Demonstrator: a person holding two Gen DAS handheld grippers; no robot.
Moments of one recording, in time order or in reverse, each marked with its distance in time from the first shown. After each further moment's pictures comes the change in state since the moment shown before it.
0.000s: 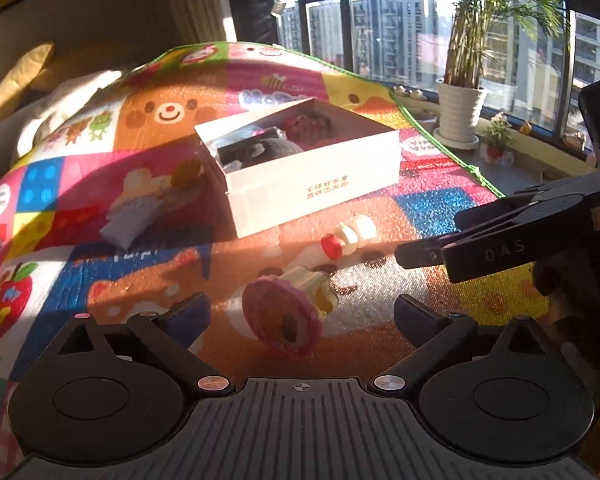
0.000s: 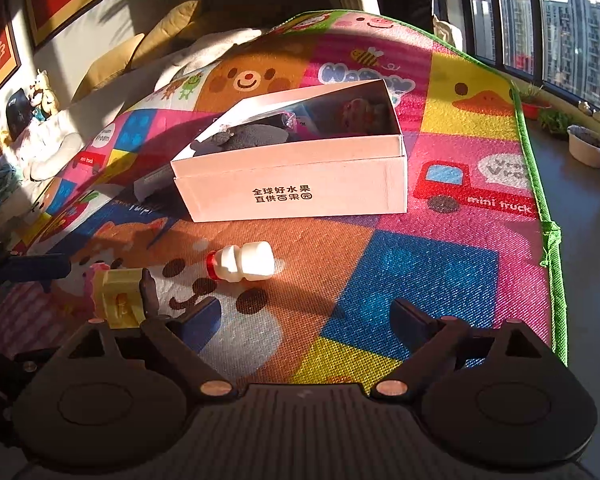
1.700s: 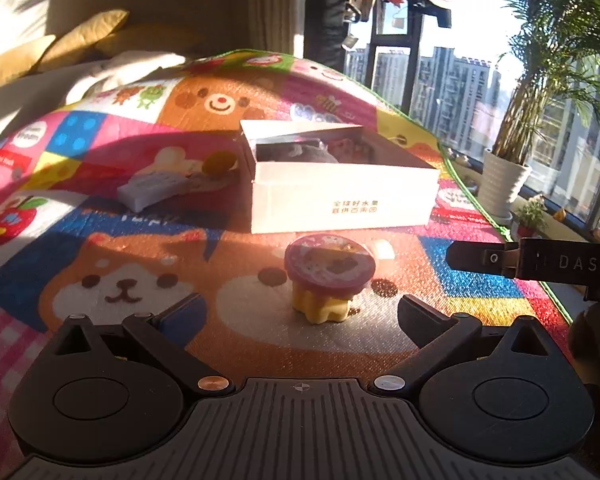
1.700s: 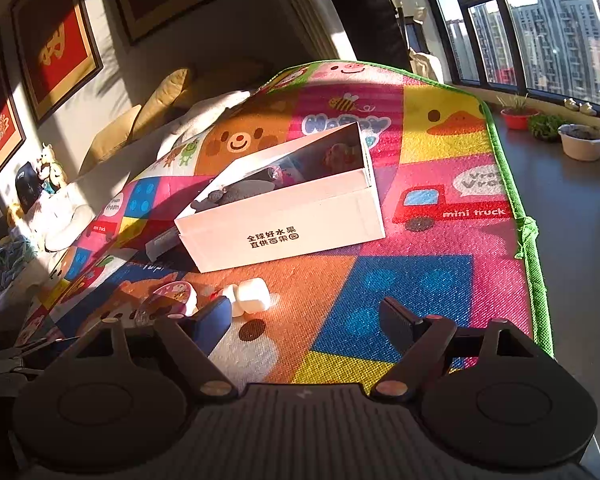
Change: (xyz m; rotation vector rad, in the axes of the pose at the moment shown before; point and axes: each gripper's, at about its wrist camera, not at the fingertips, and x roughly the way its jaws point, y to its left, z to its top) left arm 0.012 -0.014 -0.013 -0.187 -0.140 0.073; right arm -0.022 -0.026 -0.017 0.140 -0.177 0.046
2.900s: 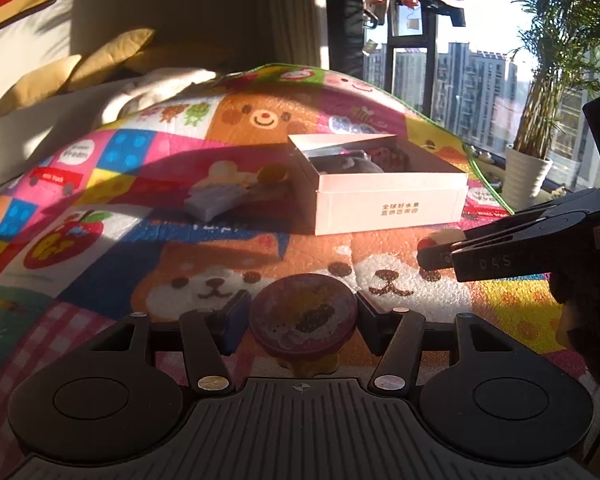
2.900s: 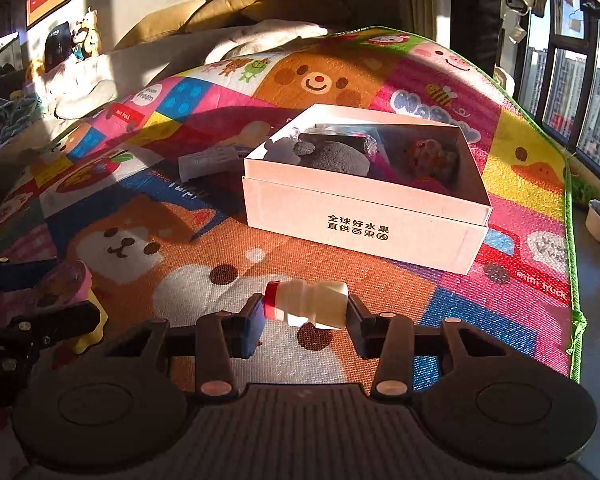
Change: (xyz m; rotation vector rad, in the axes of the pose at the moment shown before) left arm -0.052 0.035 -0.001 -0.003 0.010 0.062; right arm 0.037 0.081 0.017 -0.385 0.196 -0.027
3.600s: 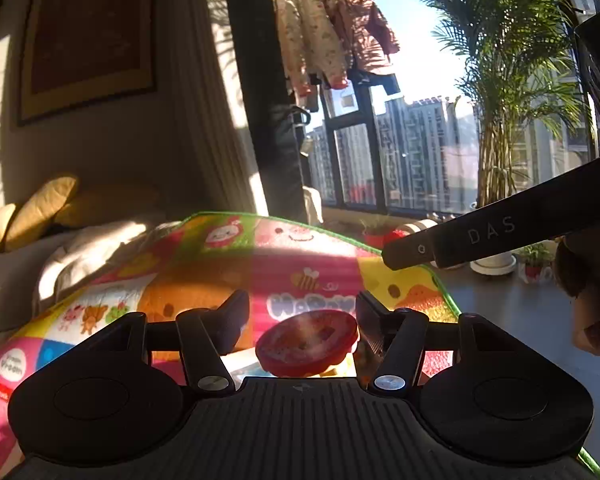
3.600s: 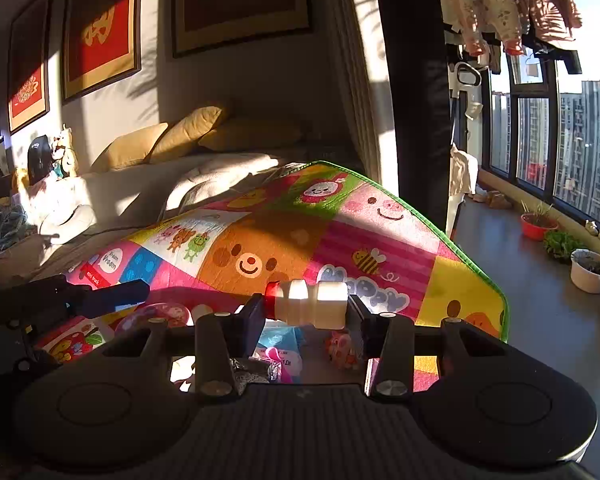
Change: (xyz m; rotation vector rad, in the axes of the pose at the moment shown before) left arm 0.090 -0.071 0.176 0.194 -0.291 -0.090; right arm -0.047 -0.110 0.159 0.122 -0.274 -0.021
